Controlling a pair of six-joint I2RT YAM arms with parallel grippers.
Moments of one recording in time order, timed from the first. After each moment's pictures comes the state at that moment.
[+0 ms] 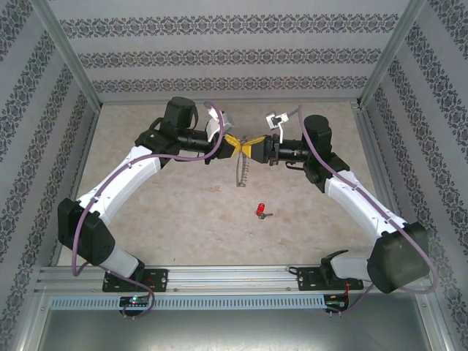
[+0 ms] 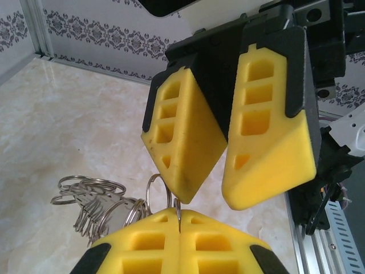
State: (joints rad) left arm -0.46 1.53 1.43 -0.45 0.88 0.28; right arm 0.35 1.29 0.99 0.12 -1.02 0.49
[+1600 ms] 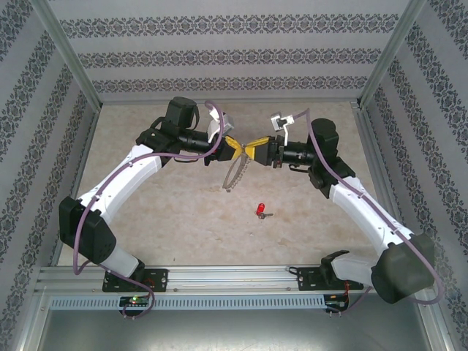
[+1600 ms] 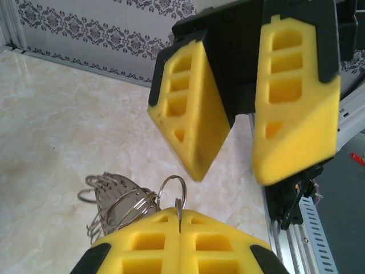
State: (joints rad) left arm -0.46 1.54 1.45 -0.50 0.95 0.27; right arm 0.35 1.22 0.95 0.14 -1.02 0.52
